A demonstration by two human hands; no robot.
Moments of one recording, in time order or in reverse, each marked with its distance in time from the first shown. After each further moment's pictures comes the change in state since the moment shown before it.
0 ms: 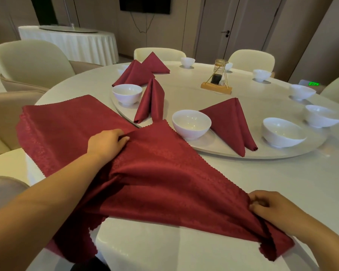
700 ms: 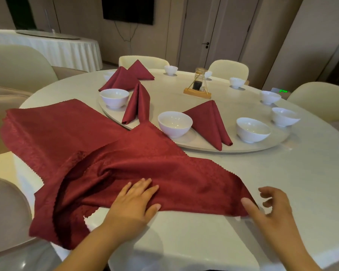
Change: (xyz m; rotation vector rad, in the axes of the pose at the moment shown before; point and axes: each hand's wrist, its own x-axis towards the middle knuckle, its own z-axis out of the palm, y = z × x) left_hand -0.153 0.040 0.045 -0.031 -0.069 0.530; right_hand -0.074 0.005 0.036 0.179 0.728 -0.033
